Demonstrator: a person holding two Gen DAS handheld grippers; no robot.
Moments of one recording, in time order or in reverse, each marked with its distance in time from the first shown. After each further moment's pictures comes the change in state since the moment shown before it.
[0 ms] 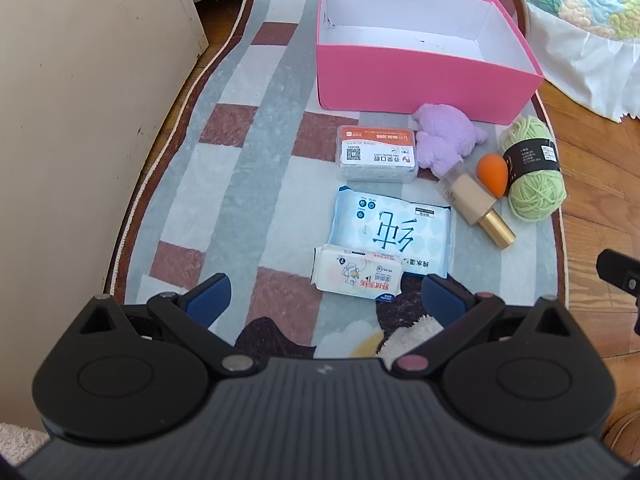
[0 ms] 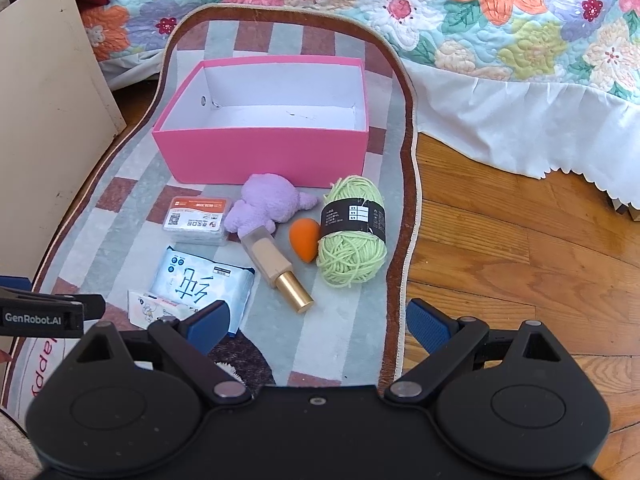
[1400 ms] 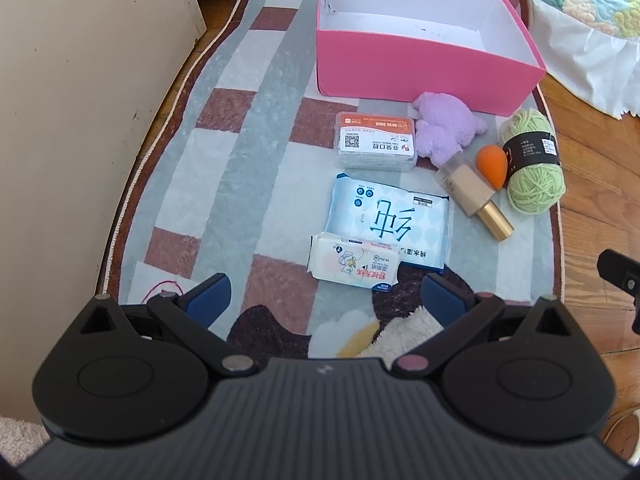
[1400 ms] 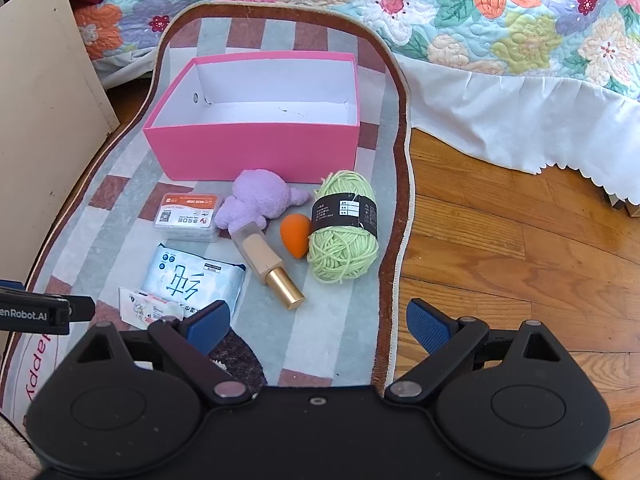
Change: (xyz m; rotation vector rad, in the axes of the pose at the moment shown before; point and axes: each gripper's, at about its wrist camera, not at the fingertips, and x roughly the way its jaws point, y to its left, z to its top) left arm 0.004 0.002 0.000 -0.012 0.042 -0.015; right arm 0.004 -0.006 -0.002 0.011 0.007 -0.017
